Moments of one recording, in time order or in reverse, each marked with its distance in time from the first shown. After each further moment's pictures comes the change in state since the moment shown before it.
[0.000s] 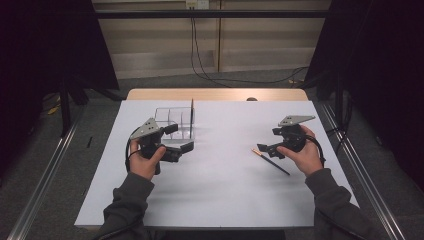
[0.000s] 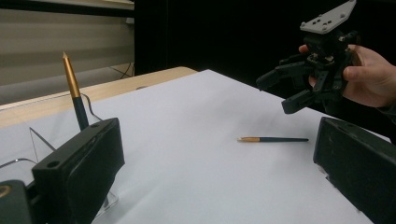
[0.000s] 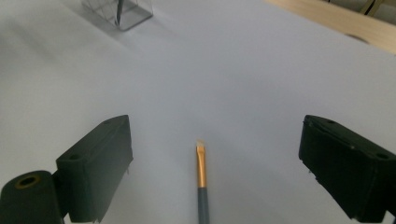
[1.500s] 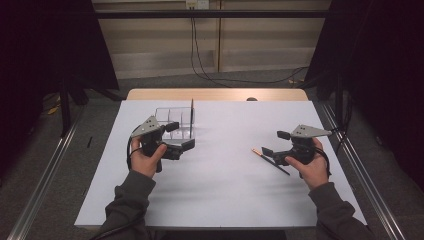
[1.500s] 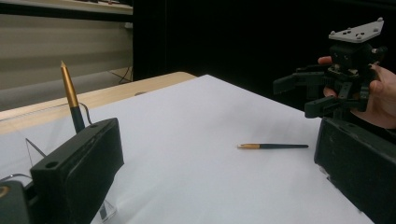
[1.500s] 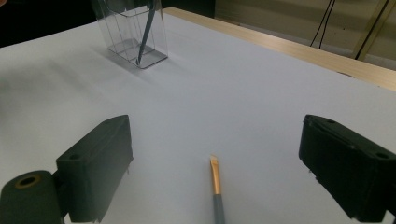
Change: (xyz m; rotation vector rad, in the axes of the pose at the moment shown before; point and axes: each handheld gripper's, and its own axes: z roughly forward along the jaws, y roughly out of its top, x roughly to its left) left arm 0.003 0.004 0.004 -0.008 -0.005 0.012; right arm 0.011 -0.028 -0.022 -0.236 0.005 0.005
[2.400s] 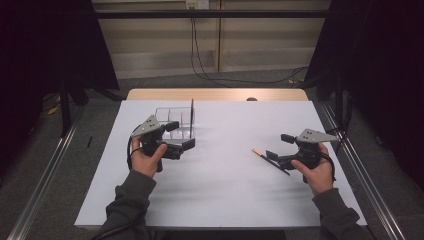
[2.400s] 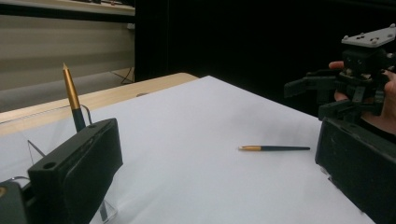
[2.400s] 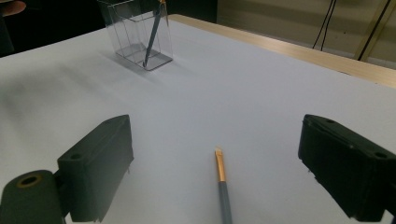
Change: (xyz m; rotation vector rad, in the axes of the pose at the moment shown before) left arm -0.002 0.001 0.001 -0.010 0.001 -0.013; right arm 0.002 -0.009 -0.015 -0.031 0.013 0.018
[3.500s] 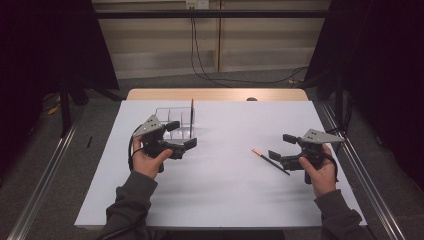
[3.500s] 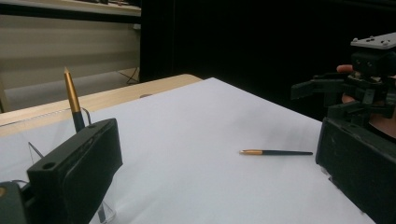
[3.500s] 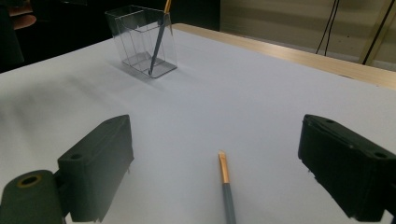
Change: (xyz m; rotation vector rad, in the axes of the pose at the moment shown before) left arm -0.007 0.003 0.002 -0.012 0.028 -0.012; right arm -0.002 -0.001 -0.008 -0.030 0.016 0.021
